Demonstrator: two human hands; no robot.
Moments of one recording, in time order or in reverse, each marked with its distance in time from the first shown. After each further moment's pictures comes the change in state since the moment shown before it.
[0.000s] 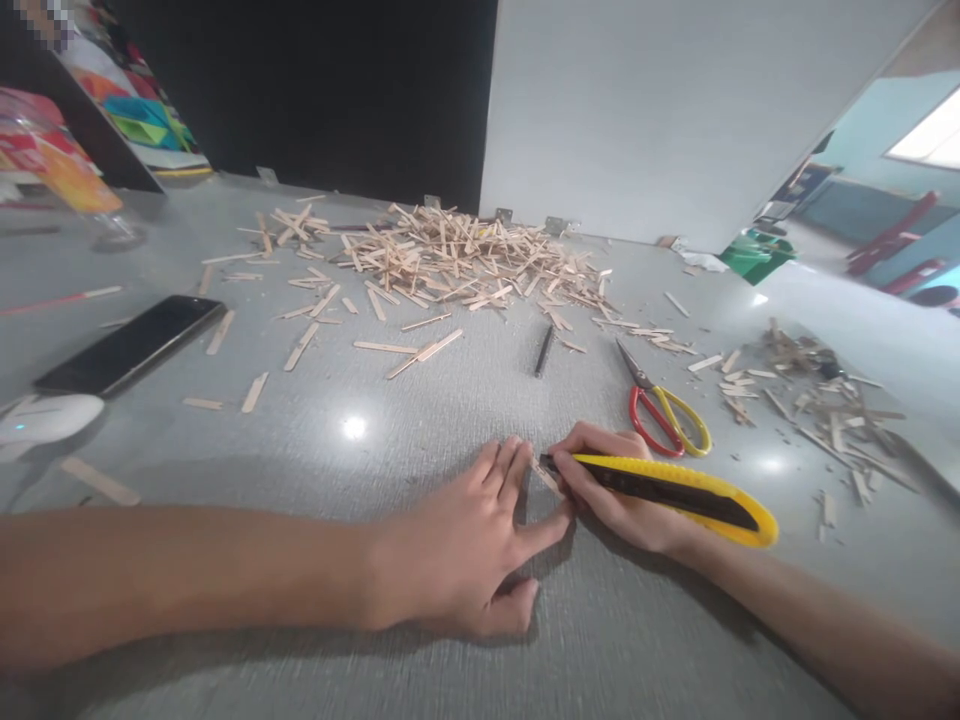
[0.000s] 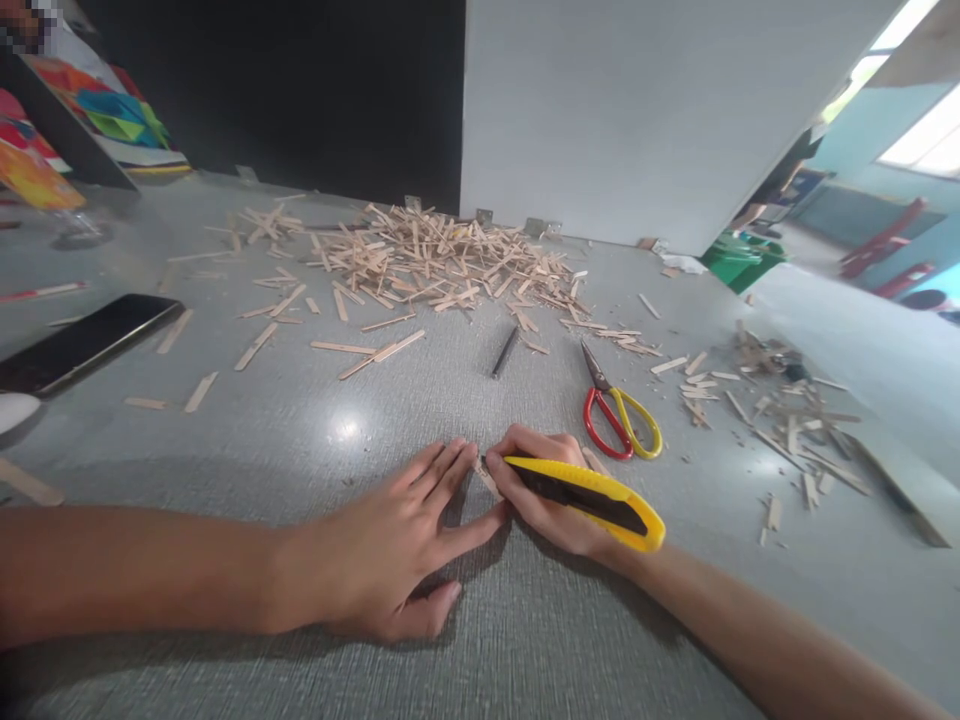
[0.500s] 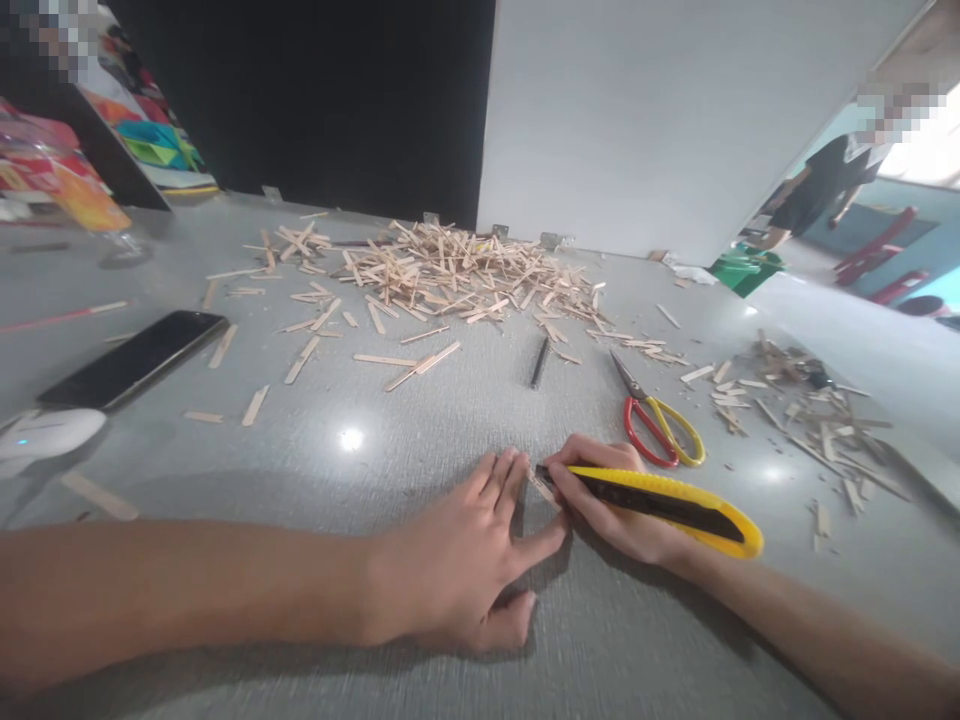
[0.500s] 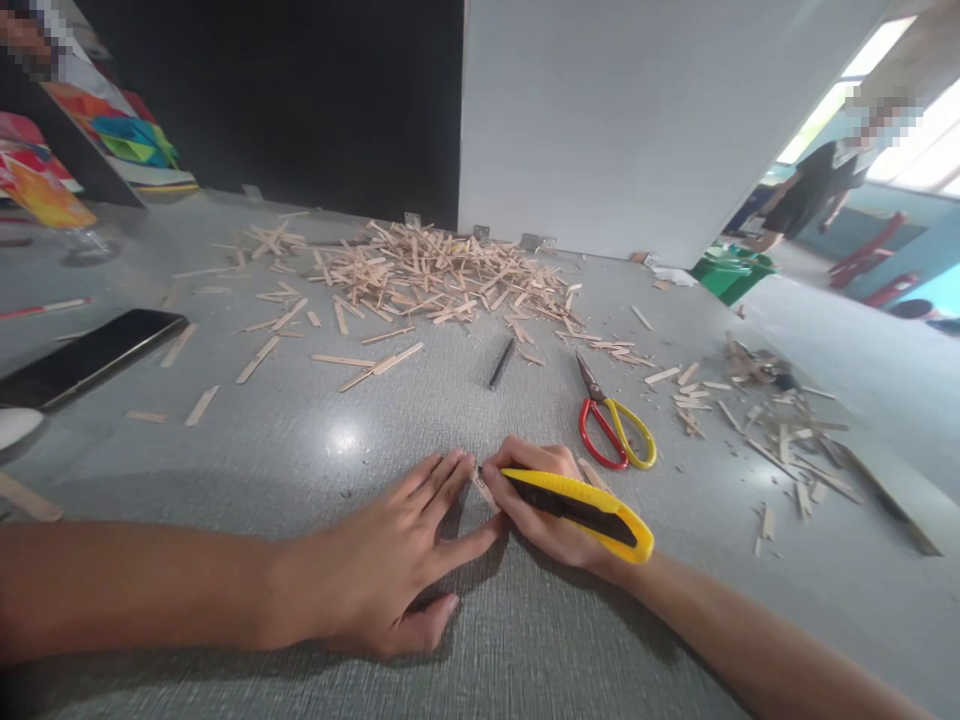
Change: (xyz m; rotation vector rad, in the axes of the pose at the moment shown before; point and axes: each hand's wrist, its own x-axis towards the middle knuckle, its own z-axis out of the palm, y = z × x) left_hand 0.001 -0.001 -0.003 0.033 -0.006 0.008; right_hand -0.001 0.005 0.002 -0.012 -0.005 -0.023
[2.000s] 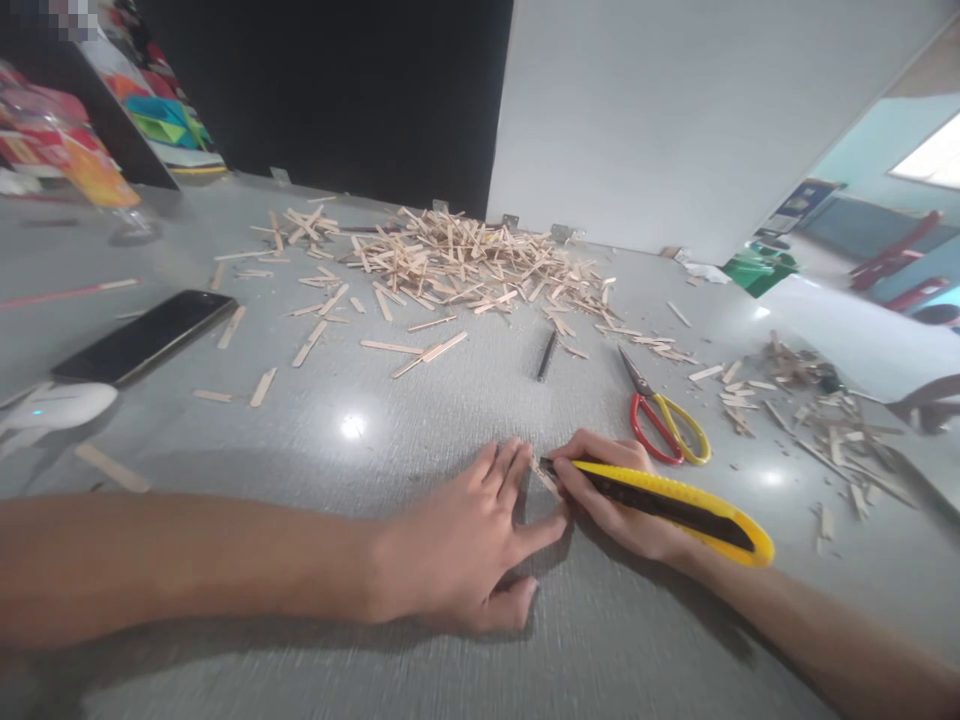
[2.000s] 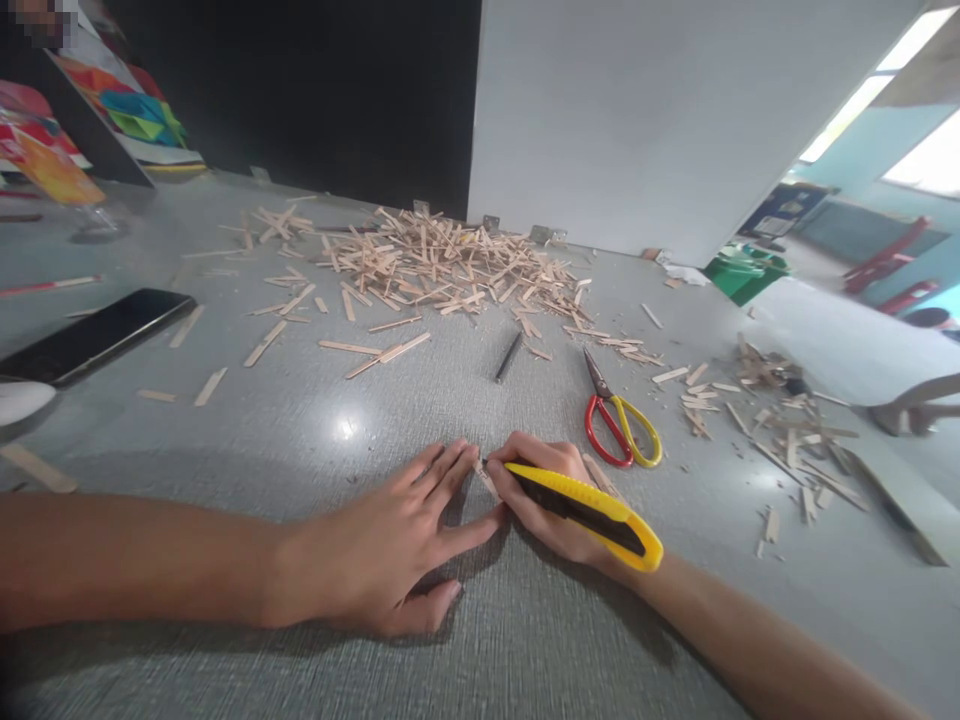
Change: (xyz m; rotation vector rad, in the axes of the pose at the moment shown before) left_hand -0.001 0.001 0.000 -0.035 -0.003 -0.030; right_hand -0.003 0.006 0.002 -0.011 0.006 -0.045
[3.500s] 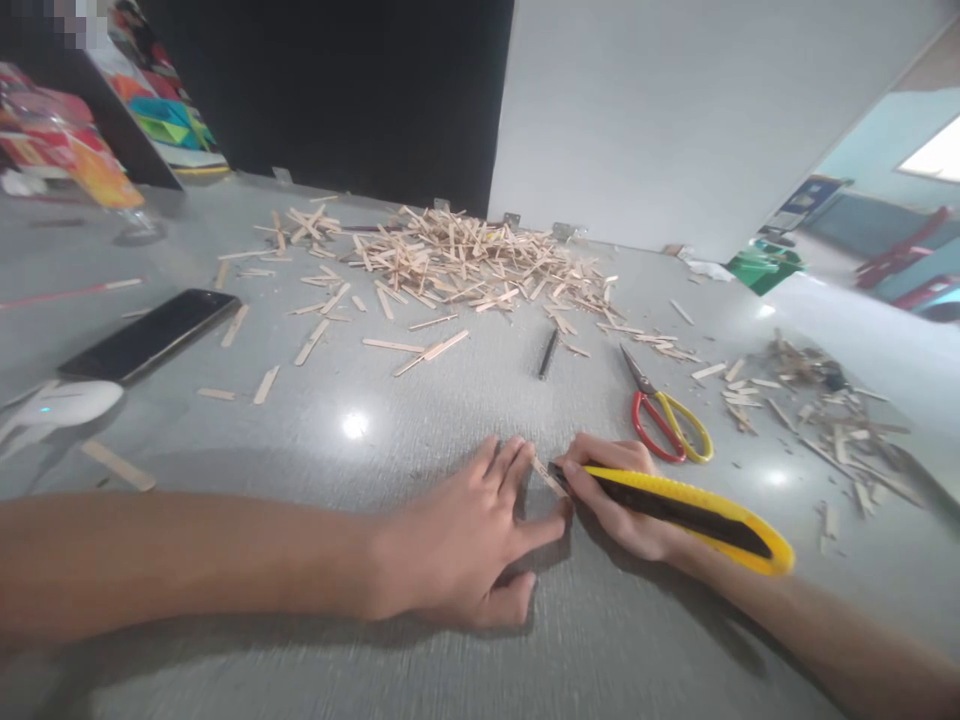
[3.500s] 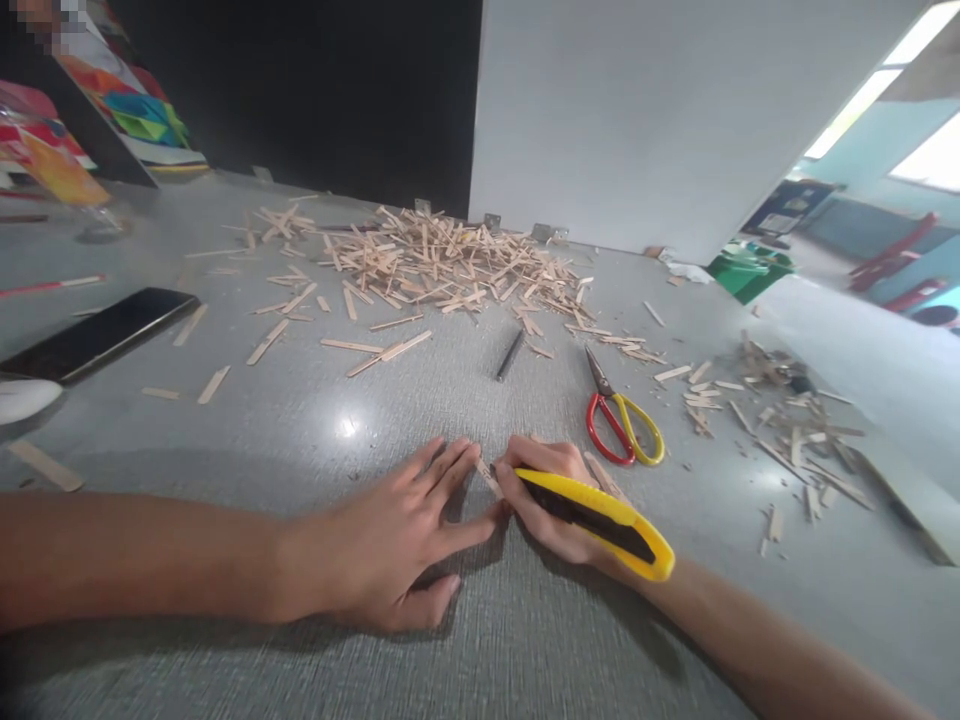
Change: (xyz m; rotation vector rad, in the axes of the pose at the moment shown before) left_hand 0.000 0.001 -0.004 0.007 -0.016 0.005; right_hand -0.001 -0.005 -0.006 -0.053 -0.044 -0.007
